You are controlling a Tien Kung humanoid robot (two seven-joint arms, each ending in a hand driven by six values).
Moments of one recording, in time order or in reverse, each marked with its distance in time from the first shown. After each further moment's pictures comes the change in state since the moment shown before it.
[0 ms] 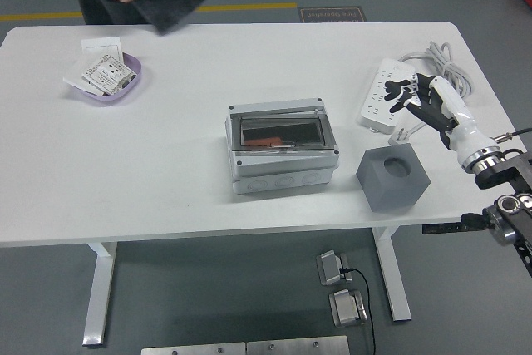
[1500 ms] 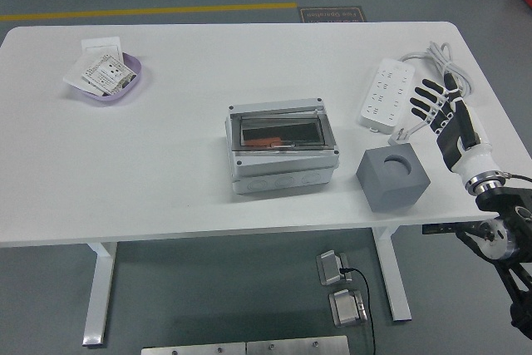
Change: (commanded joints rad) left arm -0.021 -0.002 -0.234 -0.030 0.209 0.003 -0.004; right arm -0.041 0.070 0.034 -0.064 0.363 0.018 0.021
